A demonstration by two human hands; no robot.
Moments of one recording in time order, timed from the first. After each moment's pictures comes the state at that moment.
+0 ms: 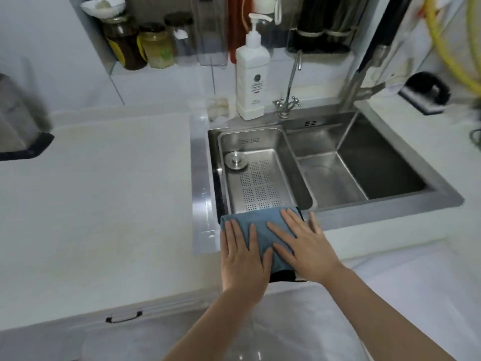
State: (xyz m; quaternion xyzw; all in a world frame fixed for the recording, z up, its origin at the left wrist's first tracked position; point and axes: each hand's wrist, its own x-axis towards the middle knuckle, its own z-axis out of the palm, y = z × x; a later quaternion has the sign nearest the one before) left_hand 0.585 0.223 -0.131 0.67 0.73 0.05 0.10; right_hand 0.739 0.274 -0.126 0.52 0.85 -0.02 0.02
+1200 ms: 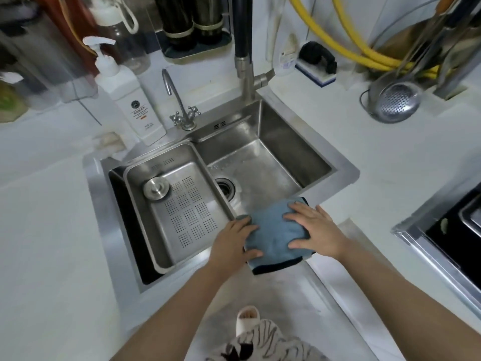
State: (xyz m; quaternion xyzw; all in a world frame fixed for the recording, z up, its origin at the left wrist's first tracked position) left_hand 0.686 0.352 -0.101 0.85 0.46 0.01 0.27; right_hand 0.934 0.316 -0.092 0.63 0.73 -0.27 -0.05
